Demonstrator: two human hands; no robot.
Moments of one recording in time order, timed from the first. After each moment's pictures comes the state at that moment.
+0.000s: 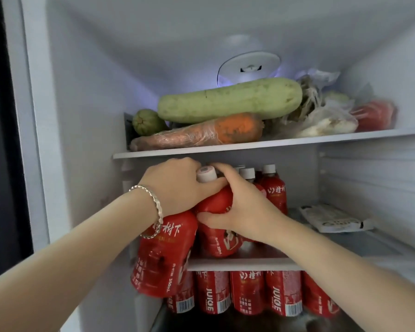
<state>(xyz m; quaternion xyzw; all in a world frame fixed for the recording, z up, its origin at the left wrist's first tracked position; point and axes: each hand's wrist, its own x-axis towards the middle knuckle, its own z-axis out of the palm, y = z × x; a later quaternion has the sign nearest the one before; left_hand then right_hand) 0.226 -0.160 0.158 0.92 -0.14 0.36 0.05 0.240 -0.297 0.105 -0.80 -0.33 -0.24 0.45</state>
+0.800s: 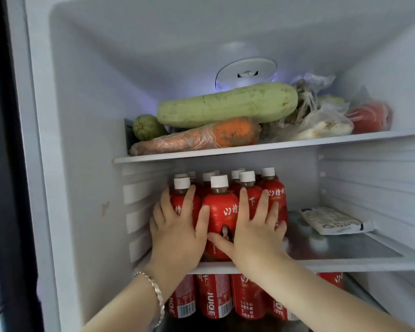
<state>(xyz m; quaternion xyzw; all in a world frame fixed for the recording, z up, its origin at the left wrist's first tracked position) 0.256 -0.156 0.058 0.91 -0.04 0.36 0.20 0.242 -0.288 0.062 -0.96 0.01 -0.23 0.16</state>
